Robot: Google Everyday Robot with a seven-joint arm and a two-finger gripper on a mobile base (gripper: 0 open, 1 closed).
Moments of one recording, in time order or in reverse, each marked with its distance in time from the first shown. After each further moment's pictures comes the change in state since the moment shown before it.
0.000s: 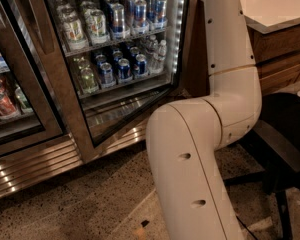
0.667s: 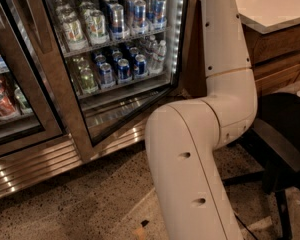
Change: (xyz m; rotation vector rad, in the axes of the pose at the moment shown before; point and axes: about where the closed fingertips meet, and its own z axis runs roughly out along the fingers) arm 0.005 -0.005 0.003 0.025 -0.020 -0.053
